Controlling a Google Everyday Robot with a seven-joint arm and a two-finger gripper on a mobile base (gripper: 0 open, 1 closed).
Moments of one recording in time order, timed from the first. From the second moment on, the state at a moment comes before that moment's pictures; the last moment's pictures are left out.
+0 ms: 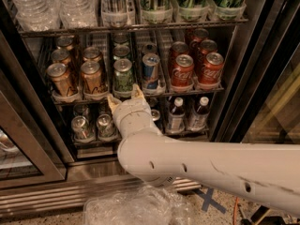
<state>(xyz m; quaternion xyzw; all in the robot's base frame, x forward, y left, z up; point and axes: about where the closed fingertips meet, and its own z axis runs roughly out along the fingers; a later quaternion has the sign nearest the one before) 0.580 0.068 0.828 -0.19 0.74 0.03 0.64</state>
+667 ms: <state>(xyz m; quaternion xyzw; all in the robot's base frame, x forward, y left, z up) 0.610 0.065 0.831 -0.17 0.74 0.02 0.65</state>
